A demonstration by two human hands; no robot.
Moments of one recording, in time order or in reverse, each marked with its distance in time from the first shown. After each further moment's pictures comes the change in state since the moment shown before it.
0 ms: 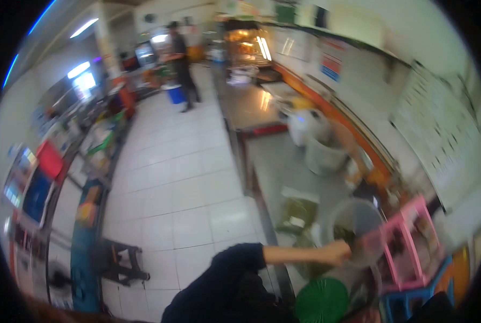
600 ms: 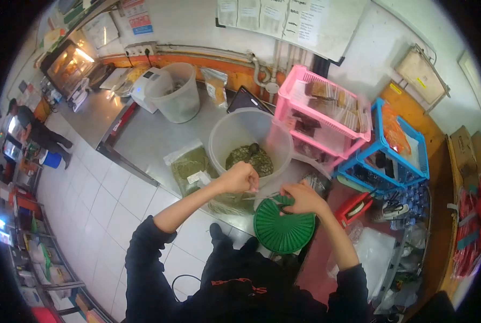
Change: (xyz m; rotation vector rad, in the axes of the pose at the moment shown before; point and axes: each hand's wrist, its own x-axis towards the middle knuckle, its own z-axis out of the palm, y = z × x) left_hand 0.049 0.031 -0.032 -0.144 -0.549 -0.070; right_hand 0.184 -0.163 -0.052 0.104 -0.188 -0.009
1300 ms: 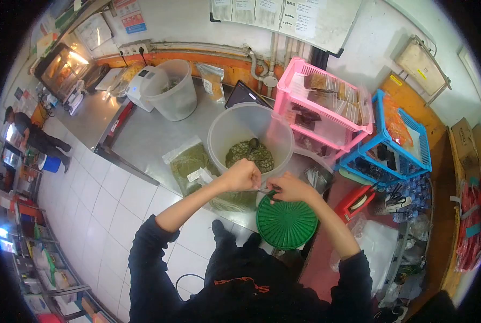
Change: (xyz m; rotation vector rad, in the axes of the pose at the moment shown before) left_hand 0.004 -0.012 0.006 0.021 -0.023 0.017; right_hand 0.046 0.005 0.028 0.109 0.036 -0.139
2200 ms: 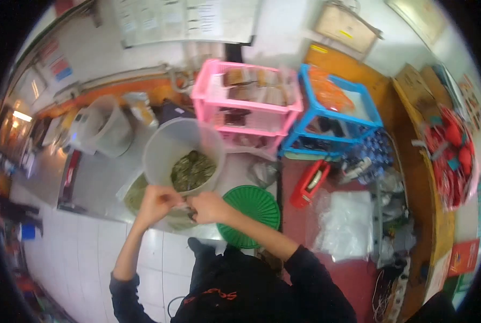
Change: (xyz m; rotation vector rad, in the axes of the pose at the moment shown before) left_hand -0.051 0.034 -0.029 -0.148 0.260 -0.131; right_hand 0.019 -0.082 0.026 -0.029 0.236 0.244
